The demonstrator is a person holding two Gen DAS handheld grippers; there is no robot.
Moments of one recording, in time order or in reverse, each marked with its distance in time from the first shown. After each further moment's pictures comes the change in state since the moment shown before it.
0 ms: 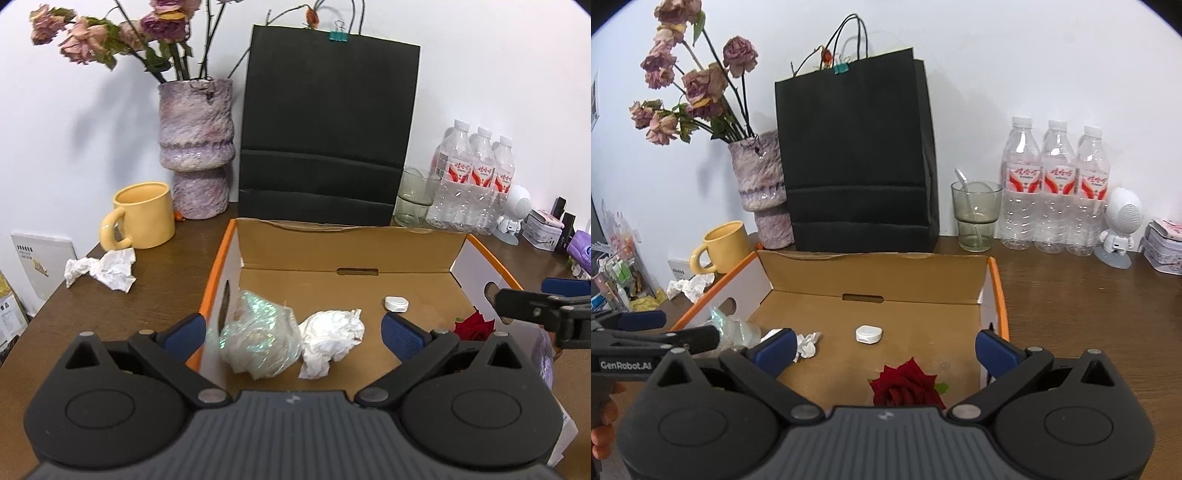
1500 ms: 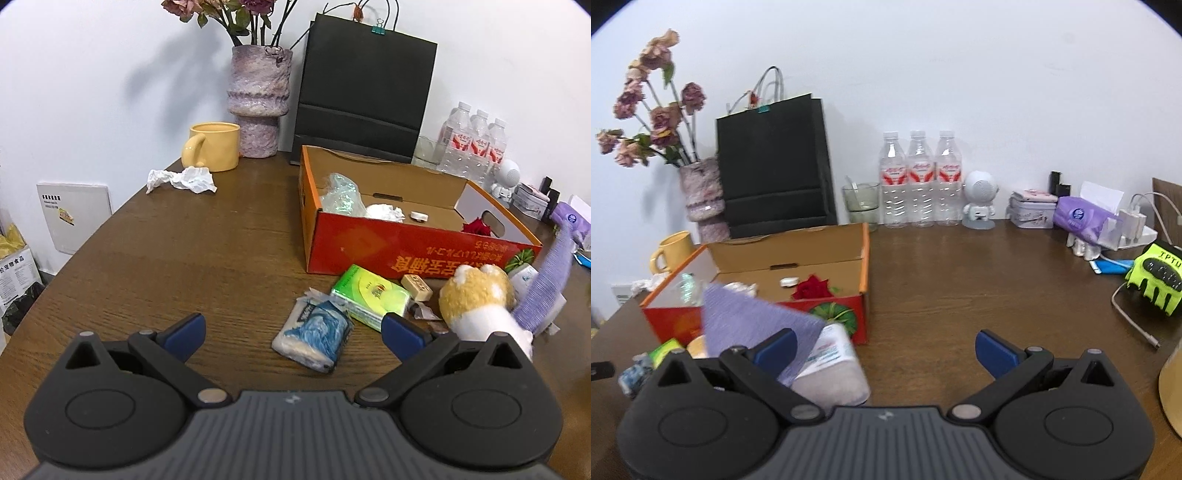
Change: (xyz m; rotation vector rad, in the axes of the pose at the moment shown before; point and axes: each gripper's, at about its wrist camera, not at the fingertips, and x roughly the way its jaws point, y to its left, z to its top) left arm -0.100 0.086 -0.104 -0.044 0.053 -0.023; right arm -0.159 -0.012 -0.105 0.113 -0.084 -0.254
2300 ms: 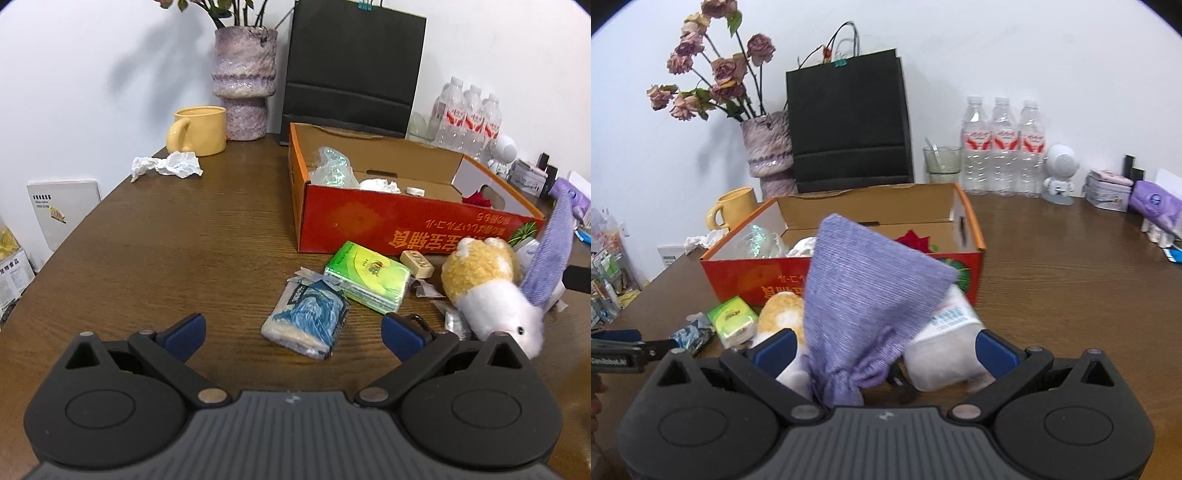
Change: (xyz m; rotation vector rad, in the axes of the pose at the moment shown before) left arm 0.024 -0.007 -0.007 0.055 0.054 -0.003; right arm 0.038 0.071 -0.018 -0.067 0.103 0.162
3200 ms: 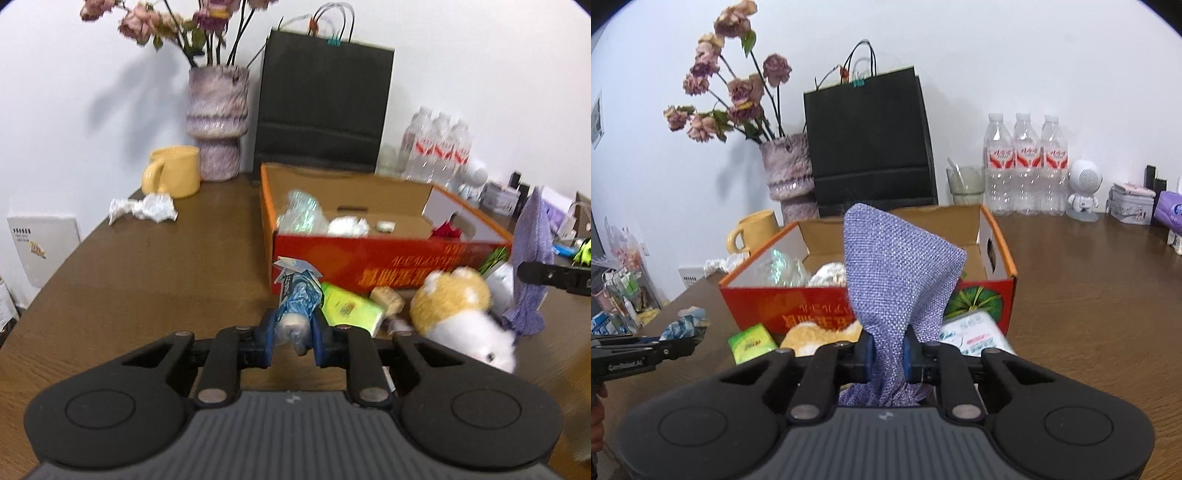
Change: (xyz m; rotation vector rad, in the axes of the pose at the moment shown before) left arm -0.020 -0.006 0.014 0.029 -0.134 -0.089; right arm 0.001 0.004 0.008 0.013 -0.100 0.068
